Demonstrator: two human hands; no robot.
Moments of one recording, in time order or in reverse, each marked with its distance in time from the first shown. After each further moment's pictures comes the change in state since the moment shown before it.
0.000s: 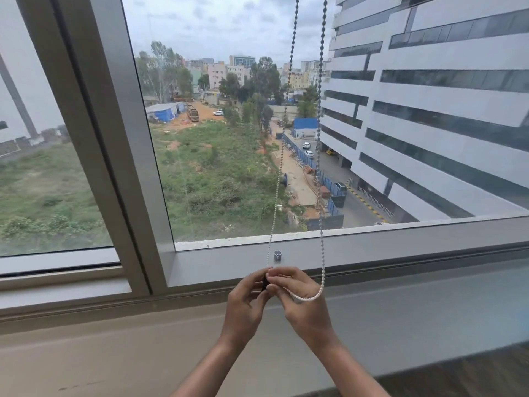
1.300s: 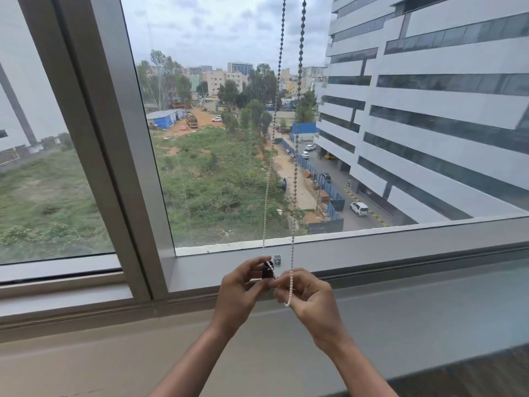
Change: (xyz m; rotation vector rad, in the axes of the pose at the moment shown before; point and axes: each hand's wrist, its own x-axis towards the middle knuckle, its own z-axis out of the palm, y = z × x) left_hand 0.029 0.036 -0.015 -0.170 -0.102 -0.076; right_hand 0.005 -0.010 -0.018 0.292 -0.088 0.245
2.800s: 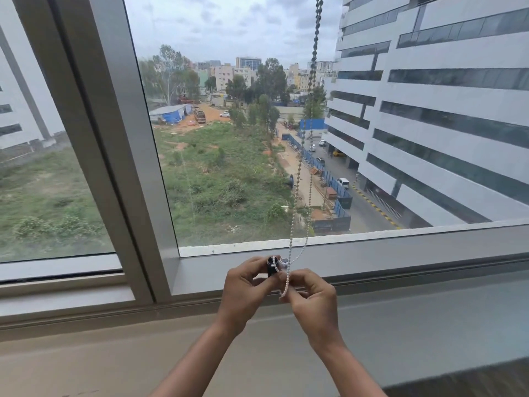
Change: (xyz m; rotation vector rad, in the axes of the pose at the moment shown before) left_hand 0.021 0.008 0.004 -0.034 0.015 0.026; right_hand 0.024 0.024 0.017 -0.126 0.235 -0.033
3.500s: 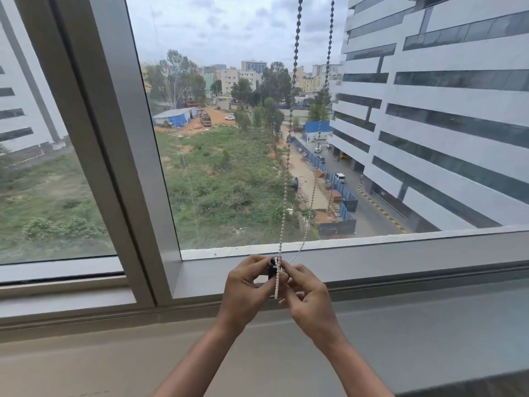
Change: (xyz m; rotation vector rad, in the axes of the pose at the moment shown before) left_hand 0.008 0.001 0.000 0.142 0.008 0.068; right_hand 0.015 0.001 -0.004 -0.062 -0.231 -0.031
